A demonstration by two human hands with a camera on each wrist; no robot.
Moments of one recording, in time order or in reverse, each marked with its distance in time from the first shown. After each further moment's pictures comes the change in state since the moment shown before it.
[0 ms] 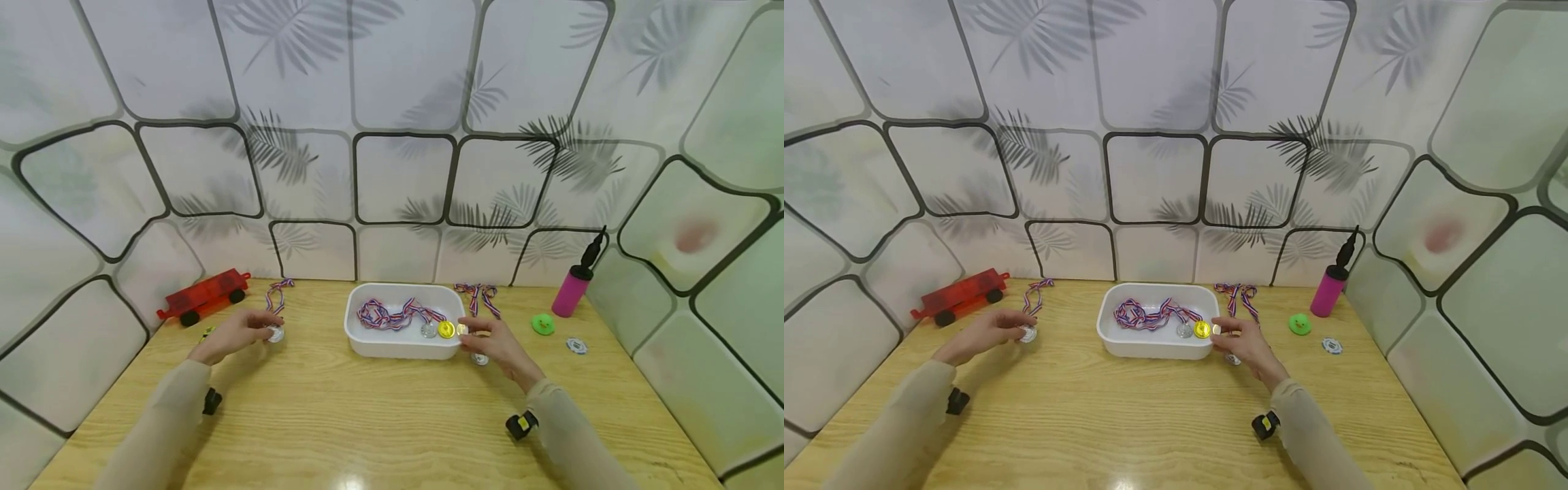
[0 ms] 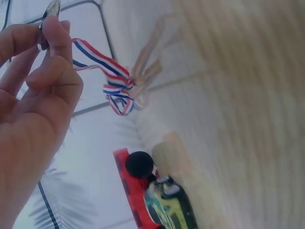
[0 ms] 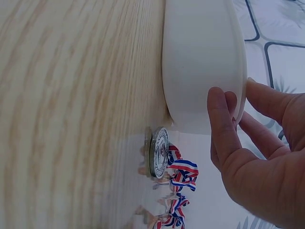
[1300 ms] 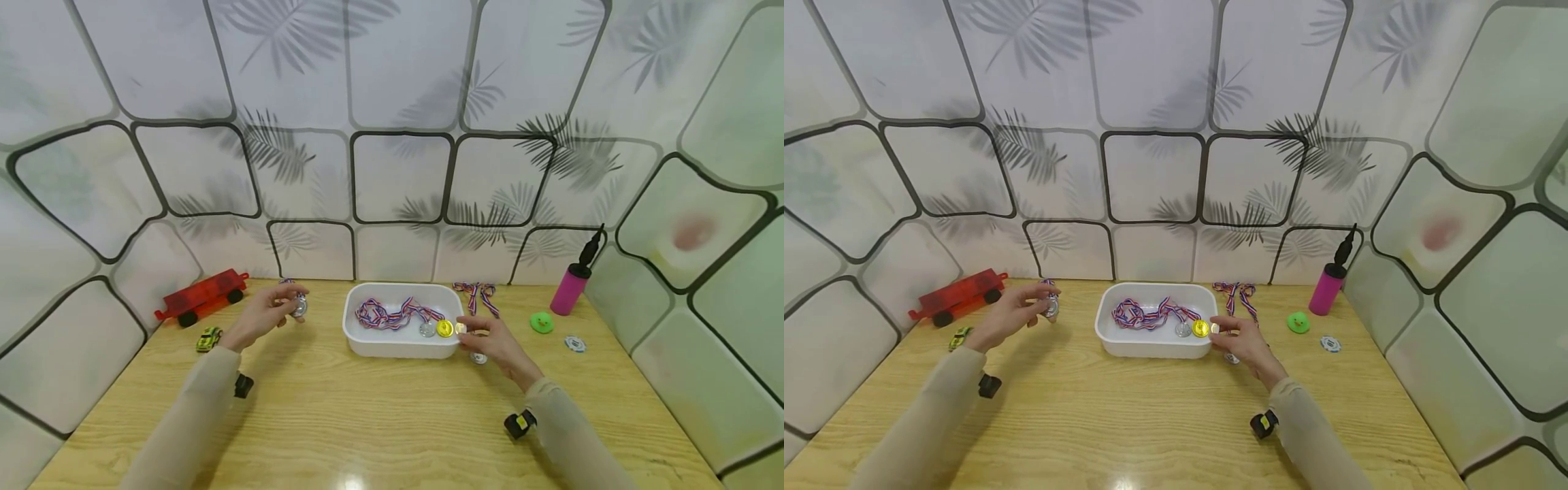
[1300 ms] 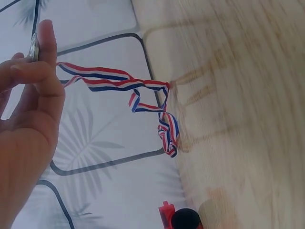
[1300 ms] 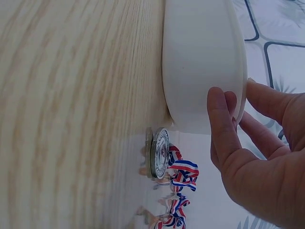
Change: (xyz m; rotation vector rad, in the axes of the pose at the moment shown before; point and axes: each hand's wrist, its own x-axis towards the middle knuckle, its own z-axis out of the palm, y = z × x) left_hand 0.032 0.047 0.024 -0.164 0.131 0.121; right_hand 0.001 0.002 0.000 0.007 0.009 0.017
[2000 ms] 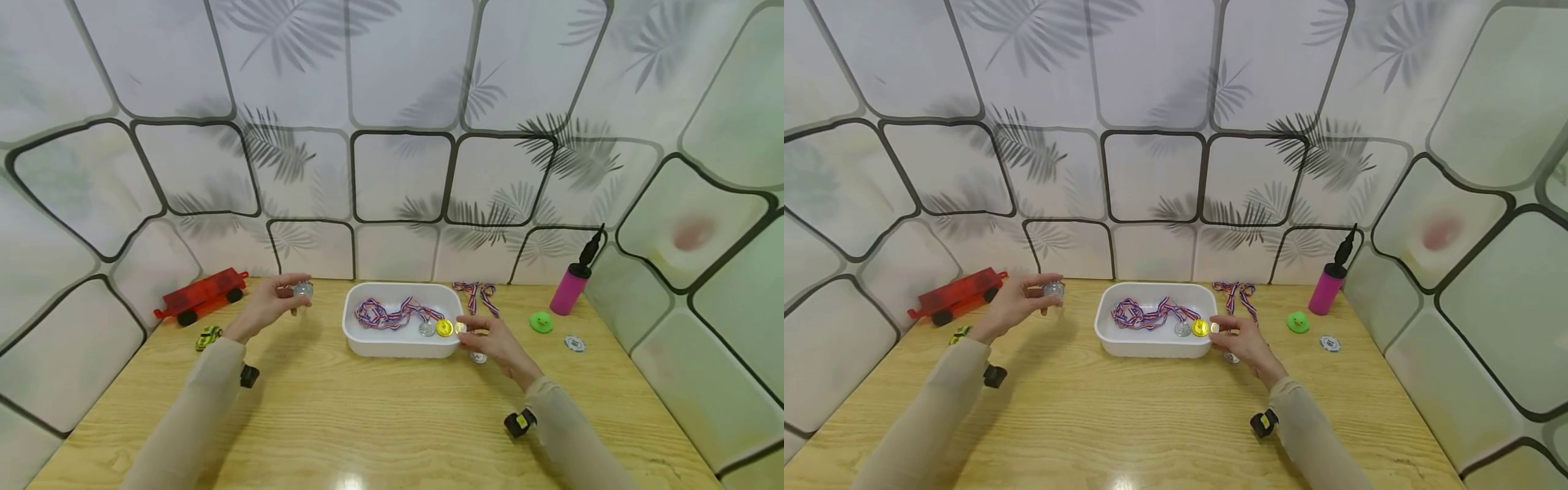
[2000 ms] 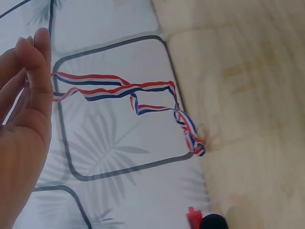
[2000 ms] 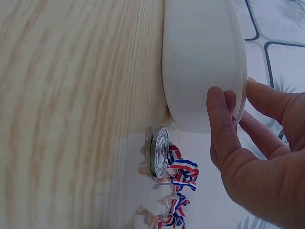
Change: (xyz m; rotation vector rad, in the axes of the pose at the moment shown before) left_hand 0.012 0.018 0.001 -0.019 0.030 0.069; right_hand 0.001 0.001 -0.001 -0.005 -0.011 -0.002
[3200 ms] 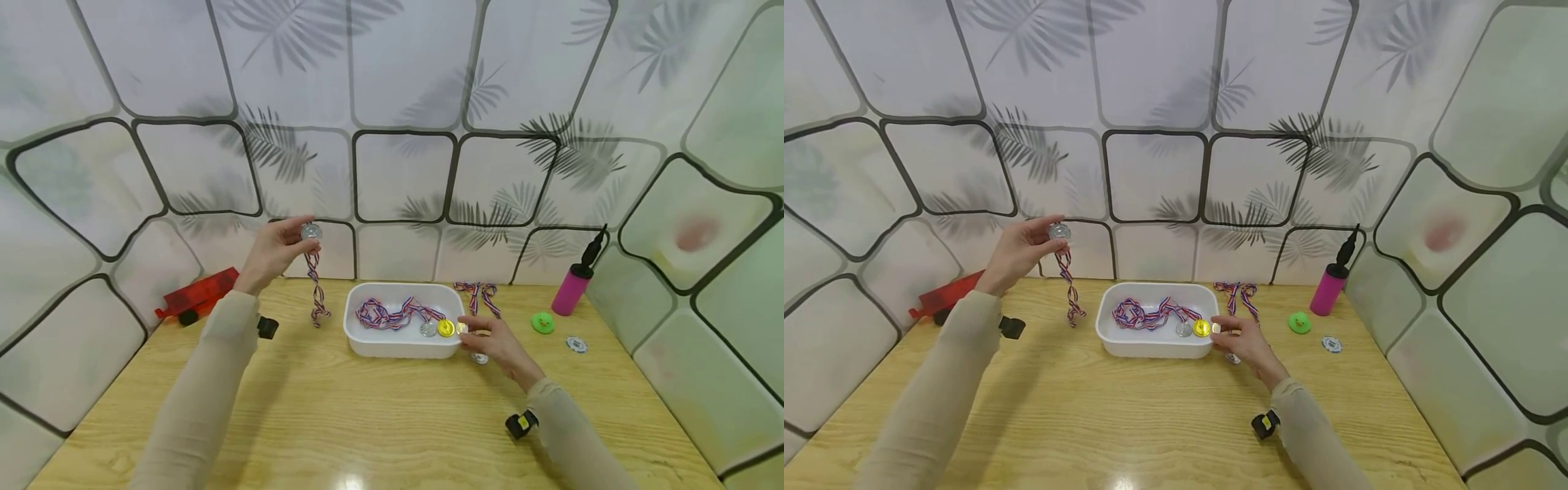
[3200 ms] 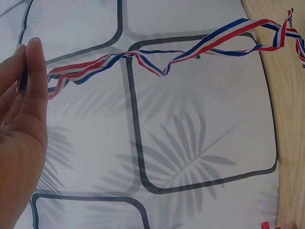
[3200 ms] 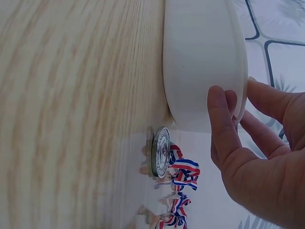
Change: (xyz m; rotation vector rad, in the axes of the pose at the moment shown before) left_hand 0.047 0.072 -0.019 0.025 0.185 0.169; right_hand -0.003 -0.003 0.002 -0.004 -0.007 -0.019
